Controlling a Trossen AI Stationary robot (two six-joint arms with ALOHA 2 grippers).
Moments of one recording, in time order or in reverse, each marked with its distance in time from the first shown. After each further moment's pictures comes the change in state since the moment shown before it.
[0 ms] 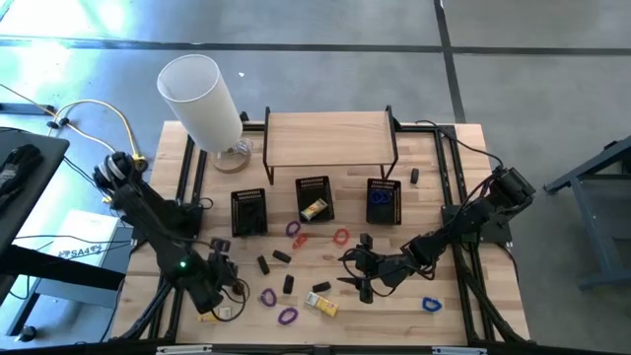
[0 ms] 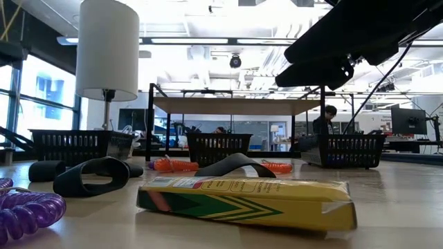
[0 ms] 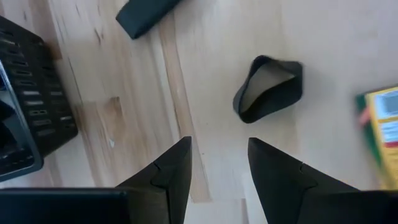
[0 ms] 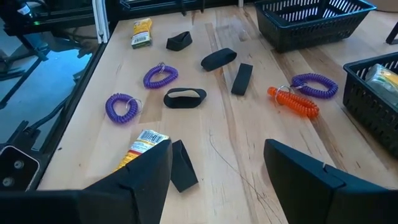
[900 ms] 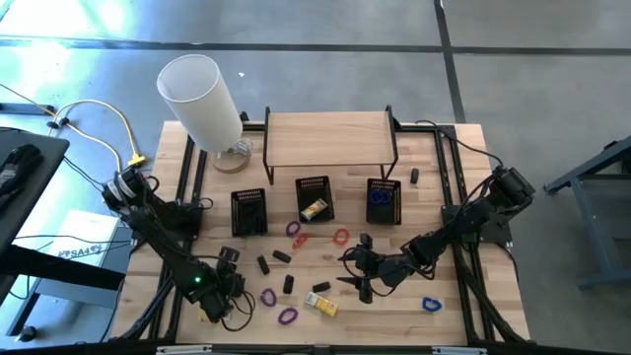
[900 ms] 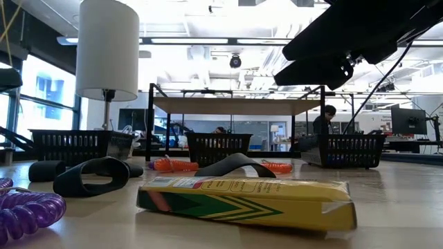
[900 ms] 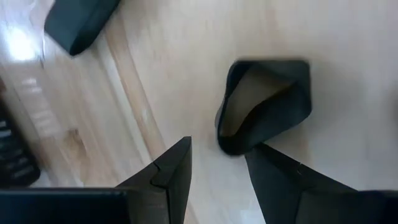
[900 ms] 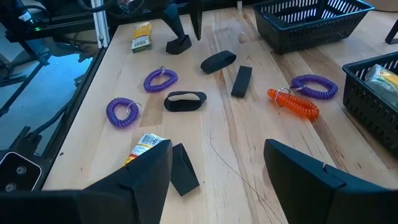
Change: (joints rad) left arm 0.003 0.194 0.000 0.145 0.001 0.130; right arm -0.002 0.000 0.000 0.010 0.002 0.009
